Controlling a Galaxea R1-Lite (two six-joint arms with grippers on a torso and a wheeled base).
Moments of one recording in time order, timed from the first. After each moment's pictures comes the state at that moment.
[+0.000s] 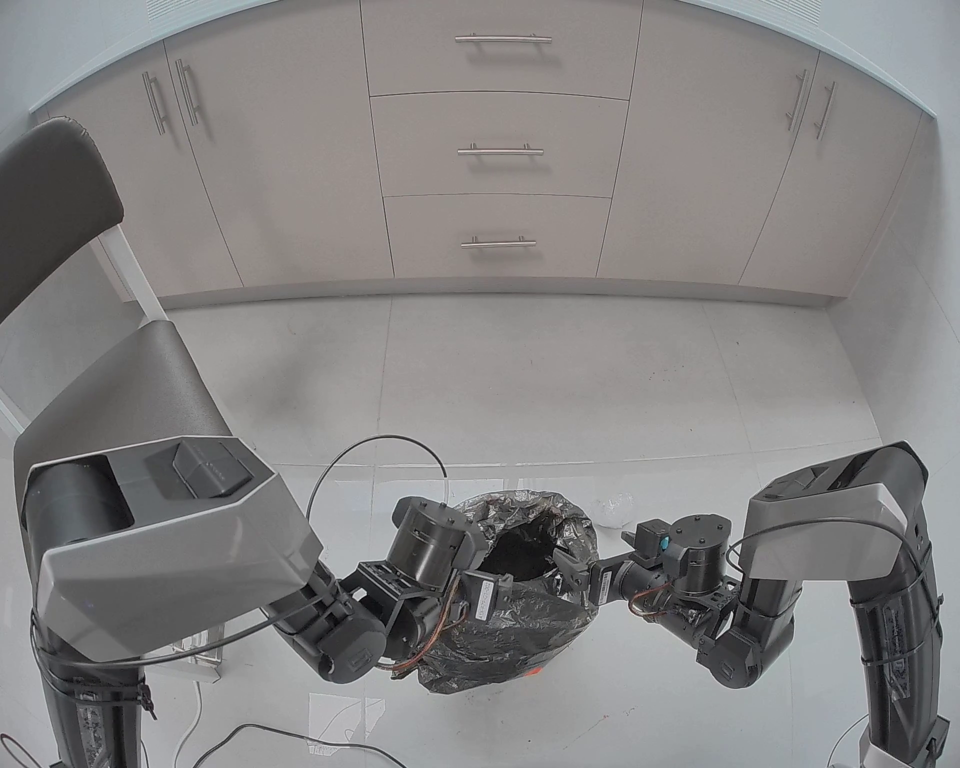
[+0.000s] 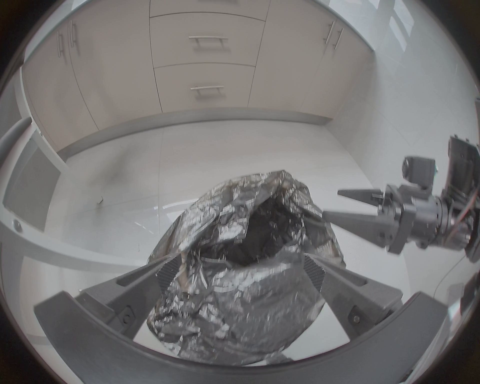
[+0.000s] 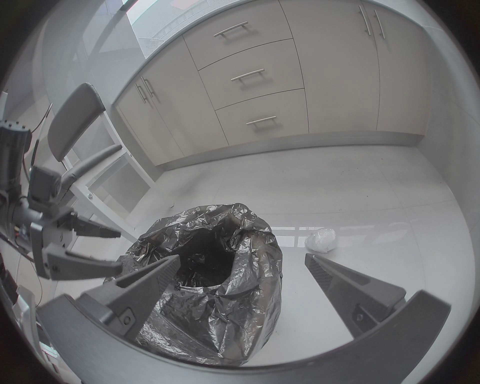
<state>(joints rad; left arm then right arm) -0.72 2.28 -0.88 -0.72 0.26 -0.24 0.51 2.47 -0.62 -1.55 -0.09 0.19</state>
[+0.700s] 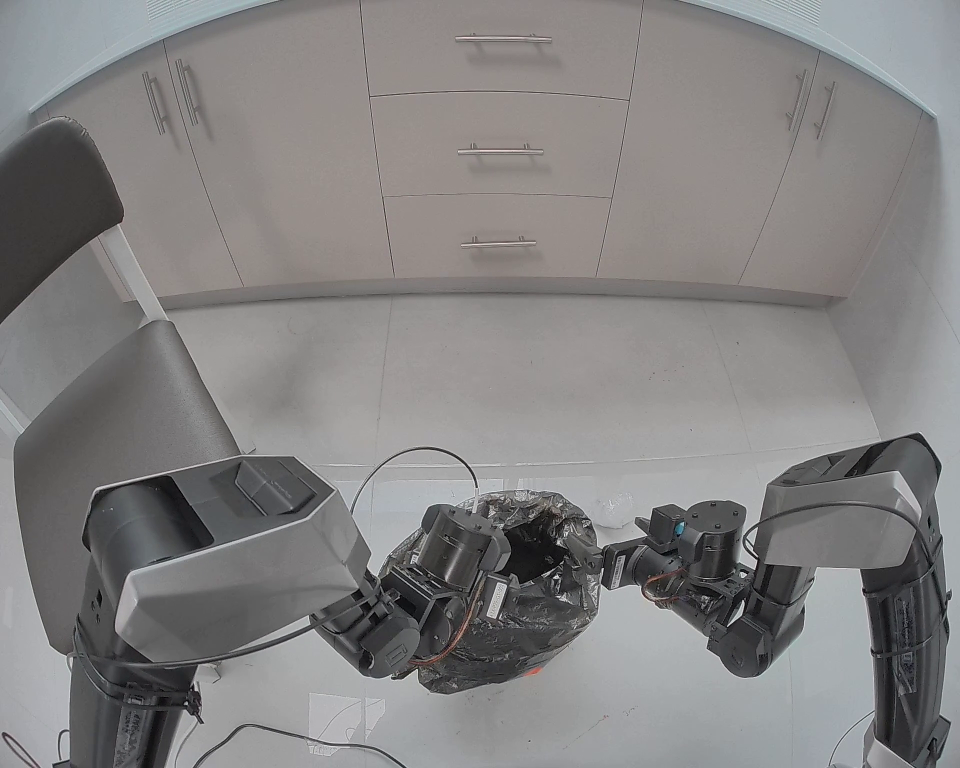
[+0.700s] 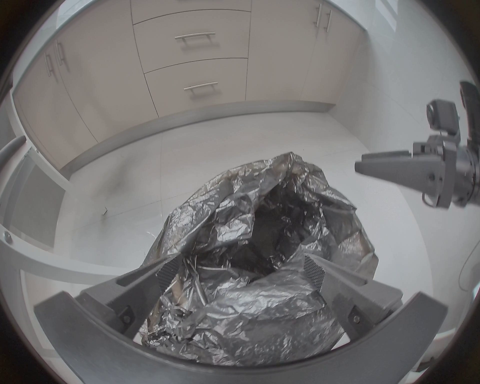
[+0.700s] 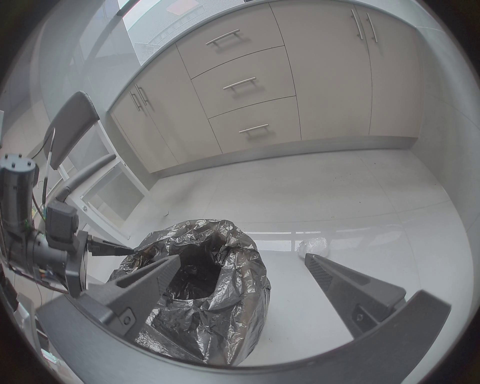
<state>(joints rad) -0.72 2.41 -1.02 -0.71 0.34 -0.15 0.47 2.44 -0.62 -1.55 -0.08 0.19</state>
